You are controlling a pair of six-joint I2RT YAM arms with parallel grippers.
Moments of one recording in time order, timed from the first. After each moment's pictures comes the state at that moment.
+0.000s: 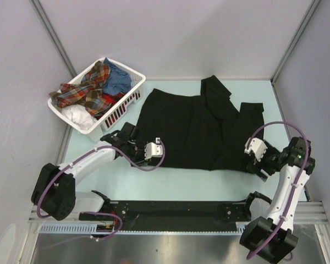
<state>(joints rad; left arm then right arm) -0.51 1.30 0.78 -0.60 0.49 0.90 -0.56 0.83 0.81 -1.20 -0.63 -1.51</state>
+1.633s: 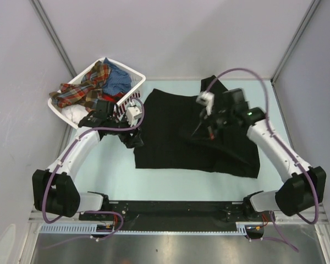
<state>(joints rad) -0.19 1.31 1.05 -0.71 0.69 0.58 0.24 1.37 1.28 -0.72 -0.93 -0.20</state>
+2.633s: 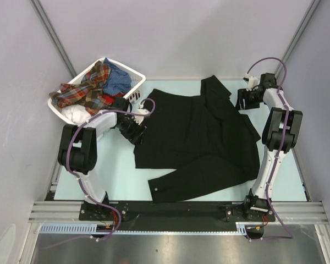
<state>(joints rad) -0.20 1.80 1.19 -0.66 0.40 0.55 -0.19 2.22 1.82 -0.64 -0.44 -0.30</state>
